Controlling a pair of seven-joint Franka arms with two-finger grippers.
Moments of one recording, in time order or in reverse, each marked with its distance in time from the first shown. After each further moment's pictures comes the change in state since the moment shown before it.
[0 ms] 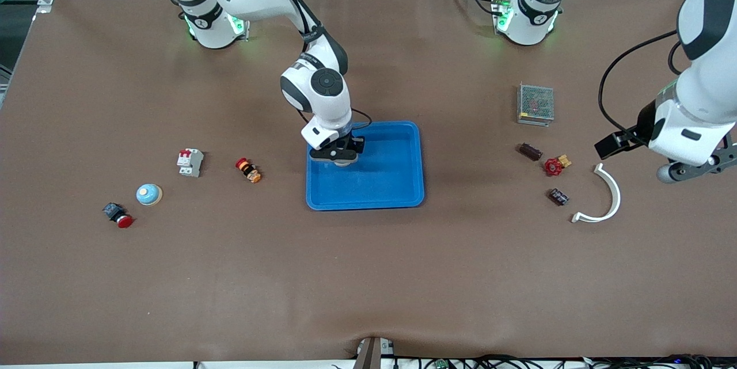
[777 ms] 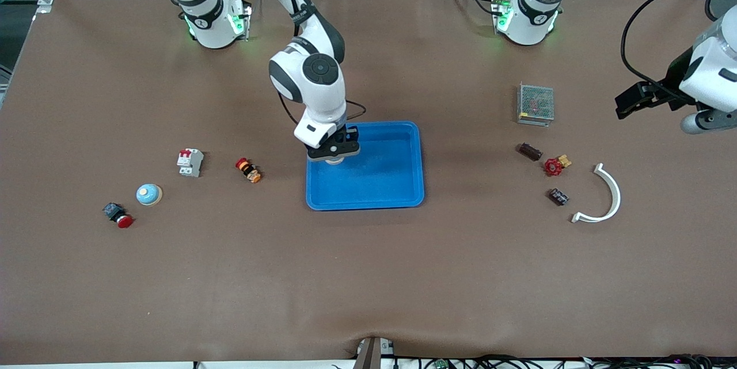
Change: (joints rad) left arm -0.109 -0.143 0.165 -0.052 -0.072 -0.095 0.176; right arm -0.036 -0.155 -0.021 0.034 -0.007 -0.234 -0.394
